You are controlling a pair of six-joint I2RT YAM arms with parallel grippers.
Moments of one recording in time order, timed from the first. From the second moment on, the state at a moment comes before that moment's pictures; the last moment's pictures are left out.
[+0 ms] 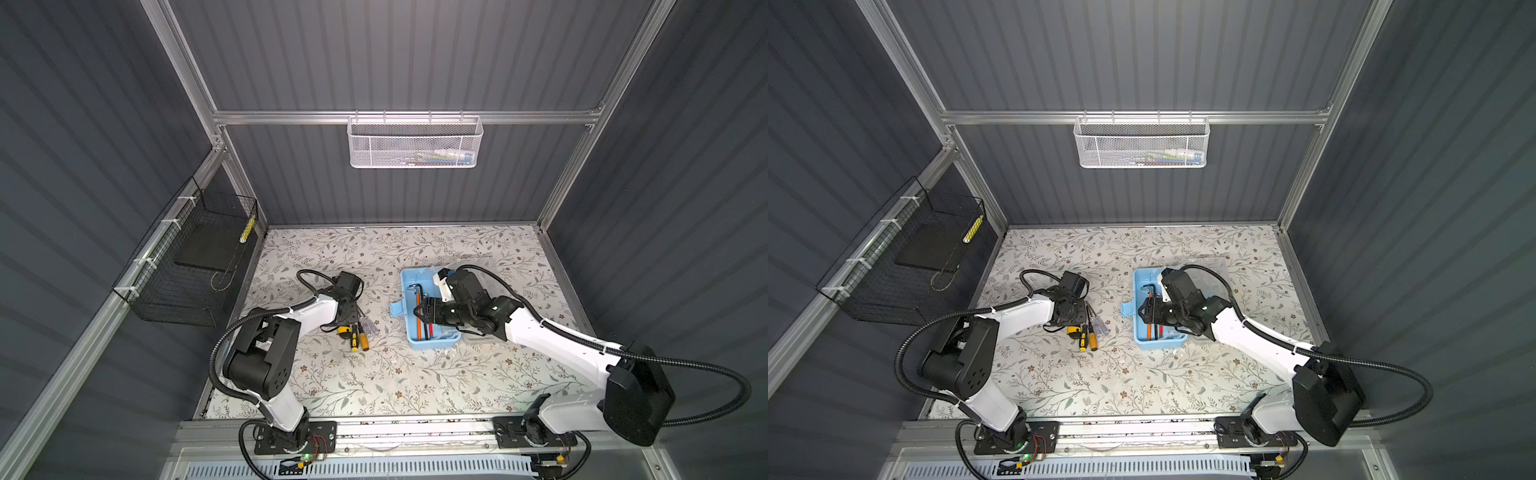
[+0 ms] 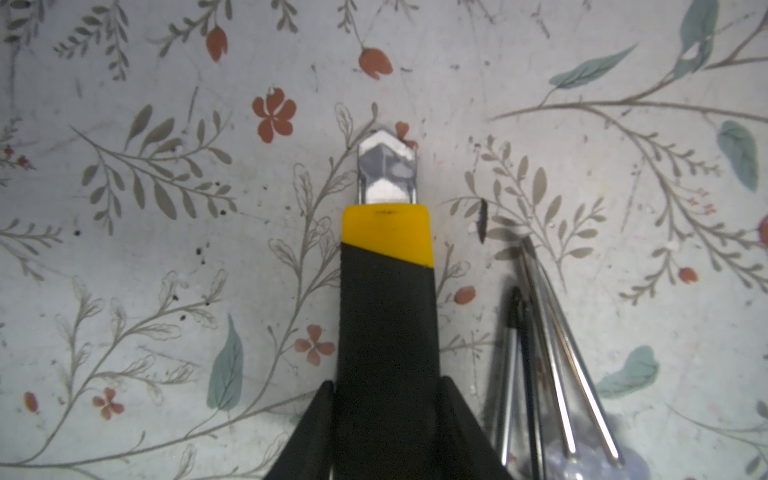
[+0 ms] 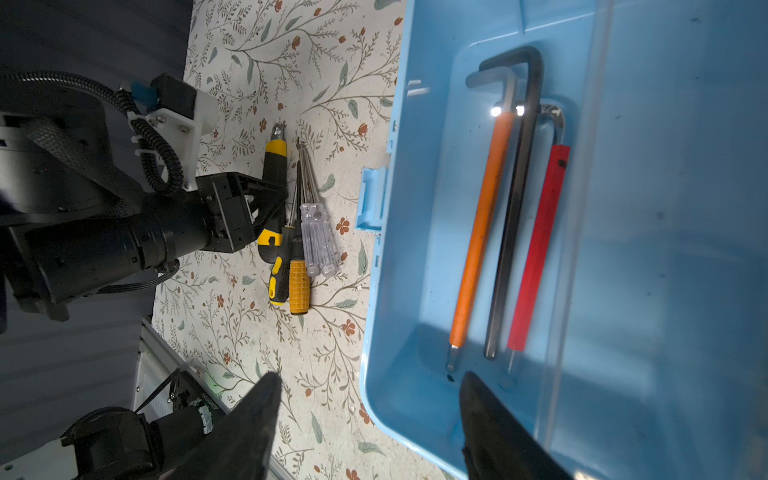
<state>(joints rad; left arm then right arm) -0.41 1.68 0.92 -0.47 -0.24 -0.48 0.70 1.37 0.93 -0.35 -0.20 0.70</state>
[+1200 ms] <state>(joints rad) -0.88 1.70 1.36 -0.32 0.02 -0.77 0.47 0.88 0.84 -0.48 -0.08 0.66</state>
